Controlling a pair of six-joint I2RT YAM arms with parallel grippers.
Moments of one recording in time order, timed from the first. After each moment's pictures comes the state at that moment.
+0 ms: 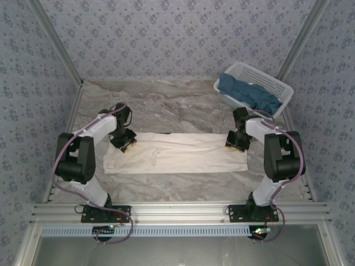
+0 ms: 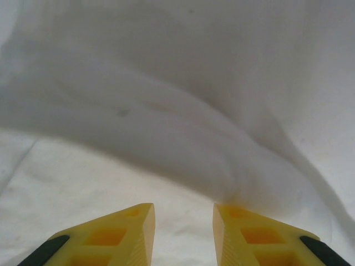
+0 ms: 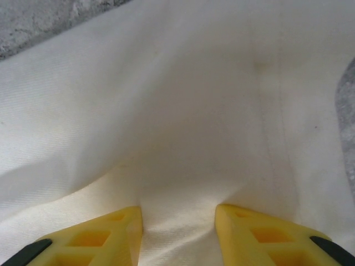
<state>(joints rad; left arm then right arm) -0.22 1.73 1.14 -0.95 0.08 -0.99 0.12 1.71 1.00 -0.74 -0.04 0.46</state>
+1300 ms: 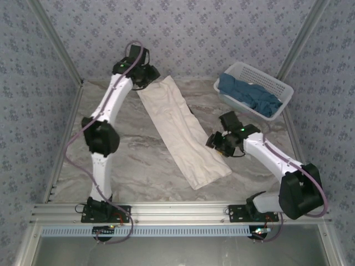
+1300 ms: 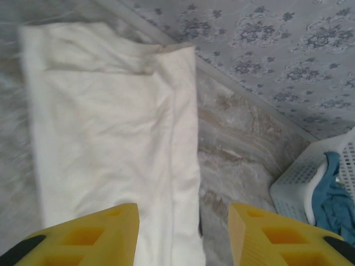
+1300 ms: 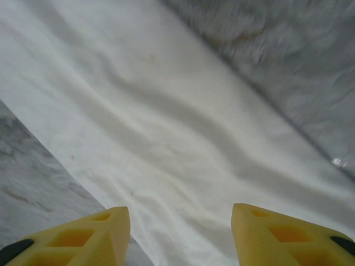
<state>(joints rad) -0.32 2.13 2.24 -0.94 0.07 -0.86 0.38 1.33 0.92 -0.74 -0.23 0.83</state>
